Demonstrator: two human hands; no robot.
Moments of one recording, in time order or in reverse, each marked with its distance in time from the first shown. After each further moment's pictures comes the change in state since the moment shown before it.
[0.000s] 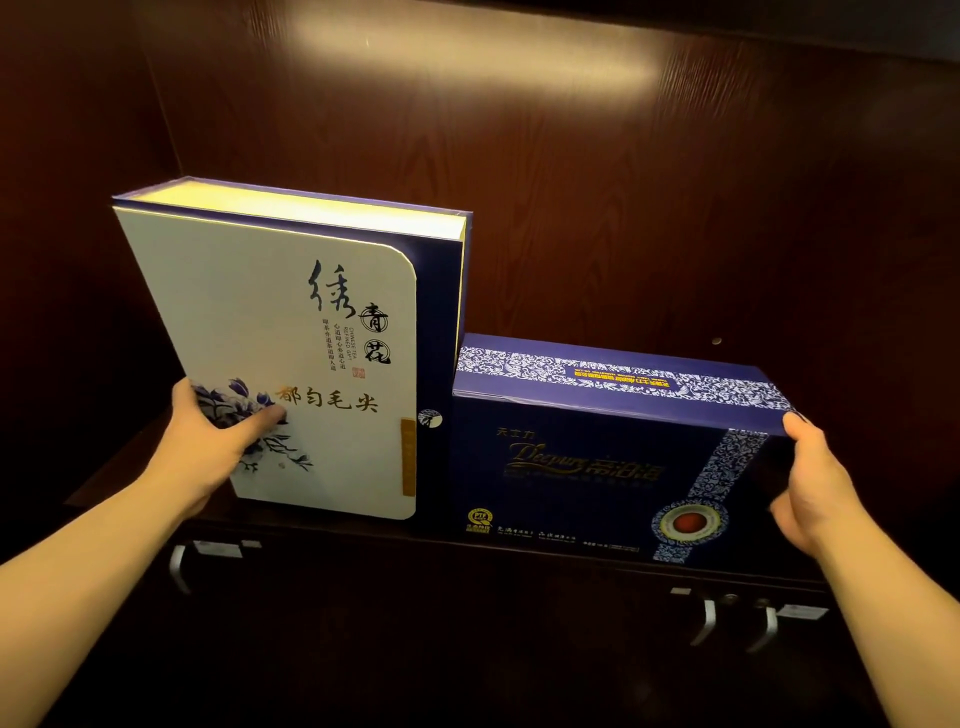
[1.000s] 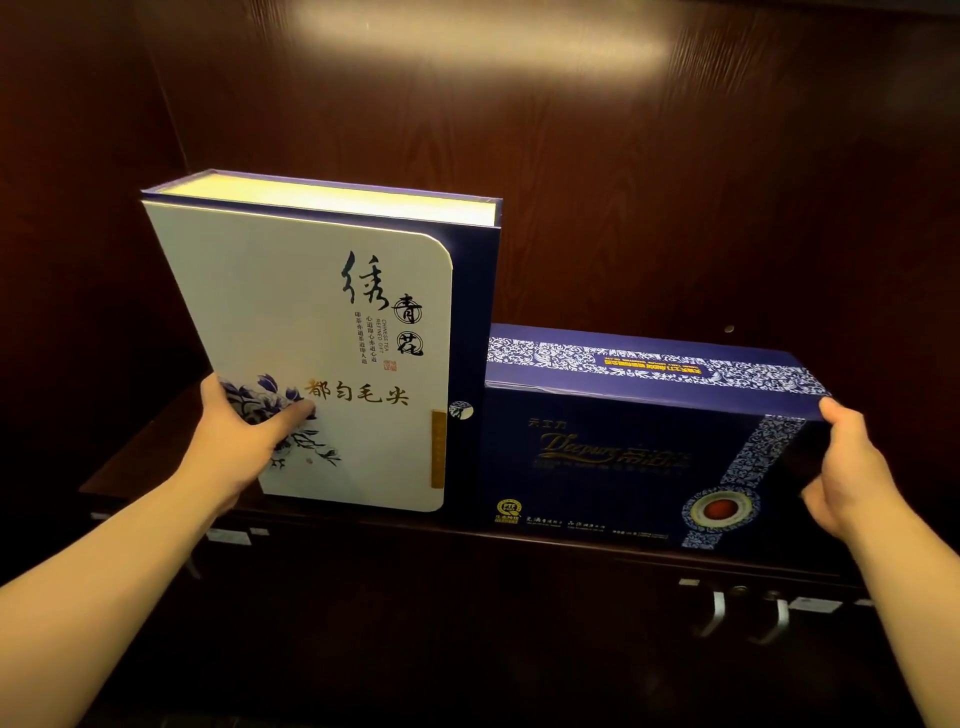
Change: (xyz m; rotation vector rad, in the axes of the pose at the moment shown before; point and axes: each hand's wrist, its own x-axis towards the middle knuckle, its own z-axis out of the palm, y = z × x) left_hand -0.024 0.017 0.025 0.038 0.008 -0.010; right_hand 0.015 -0.006 -0.014 0.078 0.054 0.072
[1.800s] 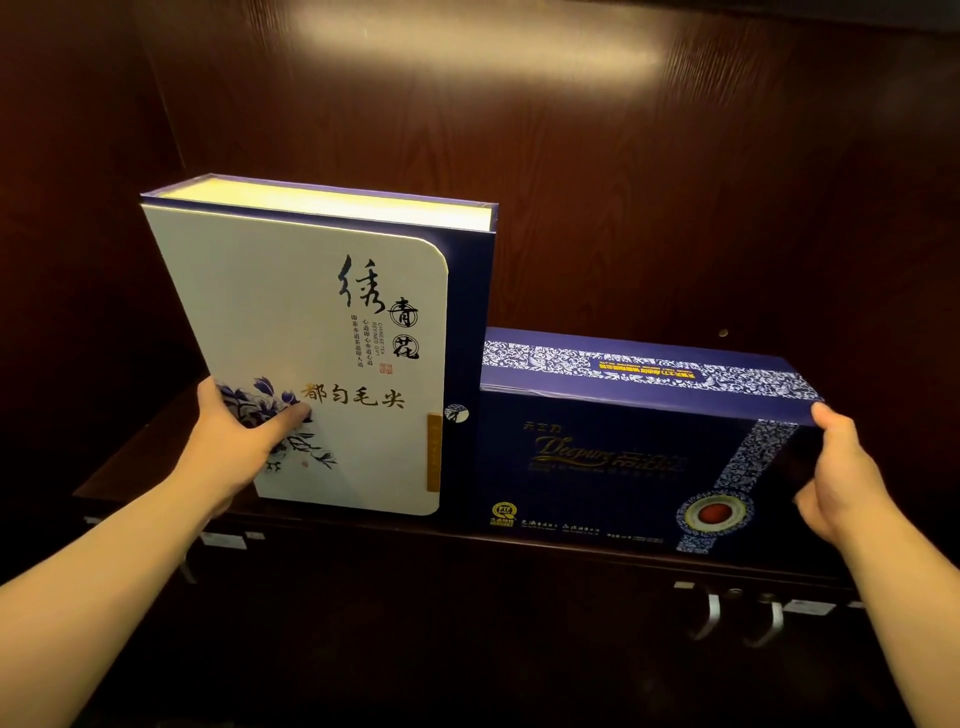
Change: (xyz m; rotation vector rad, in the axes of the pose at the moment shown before) left_hand 0.003 -0.001 -0.002 0.013 -0.011 -0.015; right_hand 0.001 0.003 -0.003 -0.019 0.008 -0.002
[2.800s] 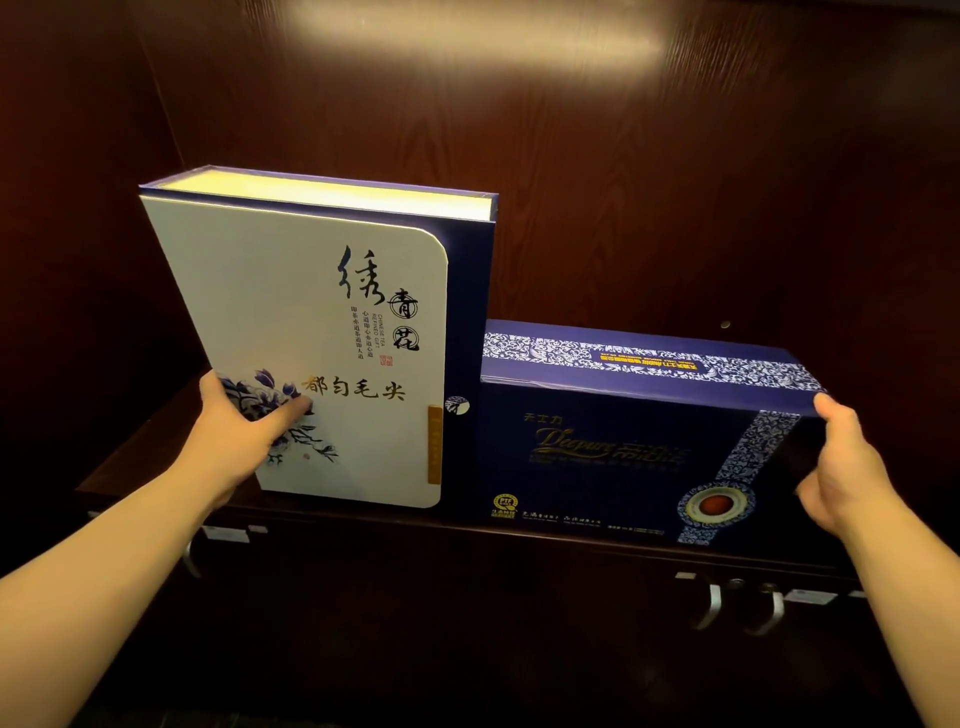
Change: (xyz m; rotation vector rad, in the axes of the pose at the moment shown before) left_hand 0.005 -0.004 -0.002 0.009 -0.024 -0.013; right_hand -0.004 0.000 -0.001 -0.005 -0.020 -0.027
